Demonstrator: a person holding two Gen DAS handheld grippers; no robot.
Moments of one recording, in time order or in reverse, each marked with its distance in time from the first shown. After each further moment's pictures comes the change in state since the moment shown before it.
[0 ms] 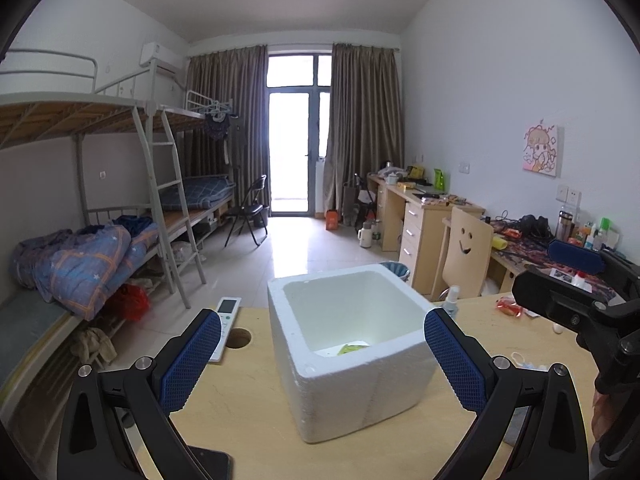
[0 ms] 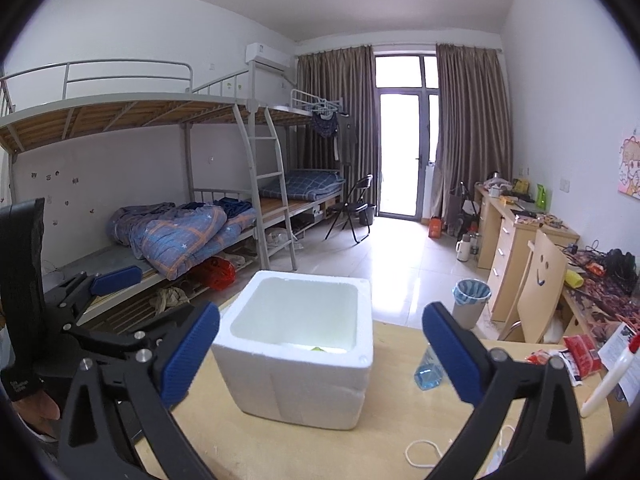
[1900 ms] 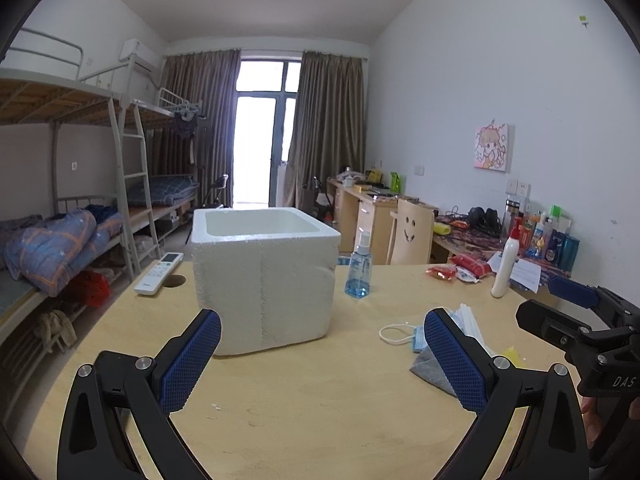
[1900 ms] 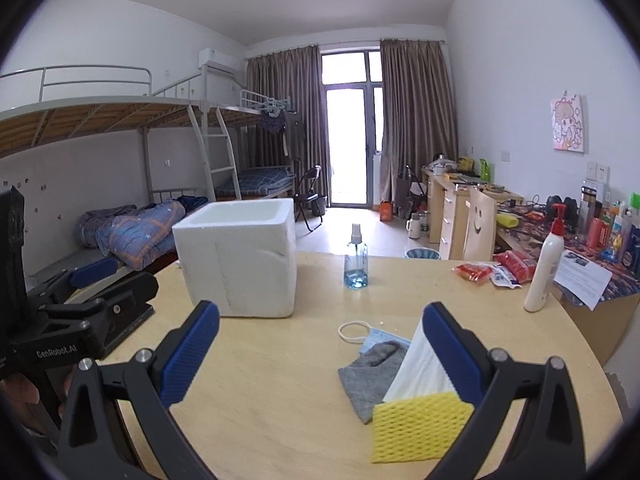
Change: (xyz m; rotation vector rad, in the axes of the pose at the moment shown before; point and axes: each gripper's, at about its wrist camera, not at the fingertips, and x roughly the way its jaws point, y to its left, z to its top) left arm -0.061 -0.065 -0.105 -0.021 -0.052 -0.148; right arm -0.099 -0.038 -0.130 0.079 -0.007 -0.170
